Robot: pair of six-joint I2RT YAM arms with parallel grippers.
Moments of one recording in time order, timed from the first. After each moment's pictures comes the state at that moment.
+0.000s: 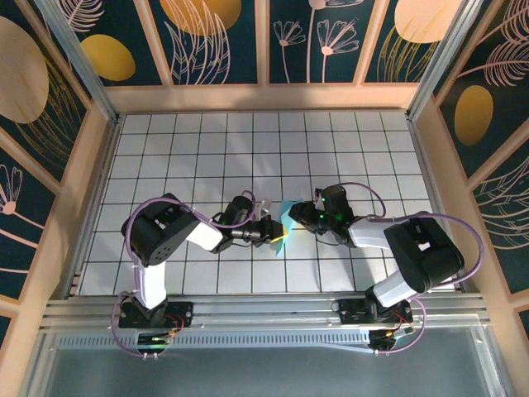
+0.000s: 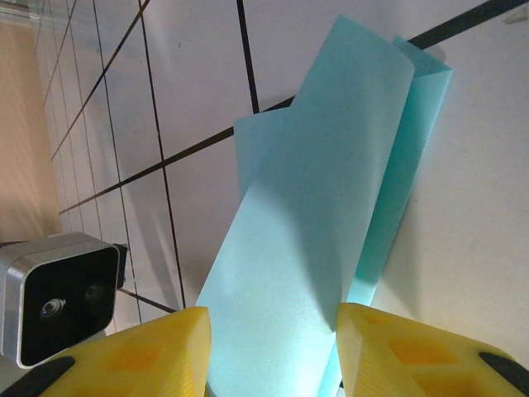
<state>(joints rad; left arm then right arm) -0.77 1.93 0.65 0.73 0.63 -1.18 0.49 1.52 0.47 0.35 -0.41 0.97</state>
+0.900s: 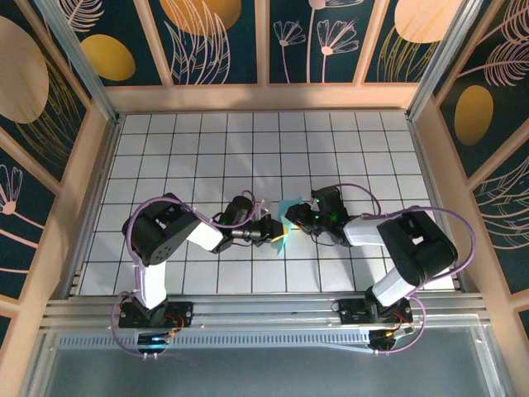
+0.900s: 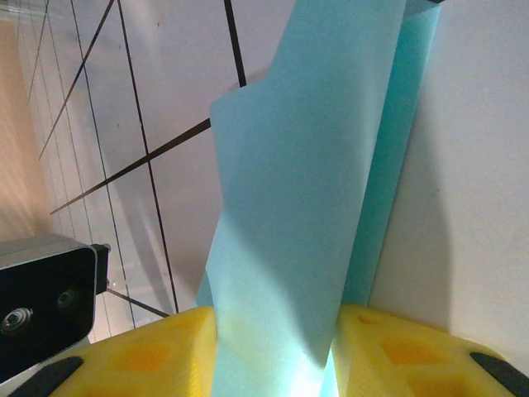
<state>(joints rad) -0.77 1.93 0.65 0.76 0.62 -1.20 0.53 1.57 0.49 0.36 -0.39 1.01</state>
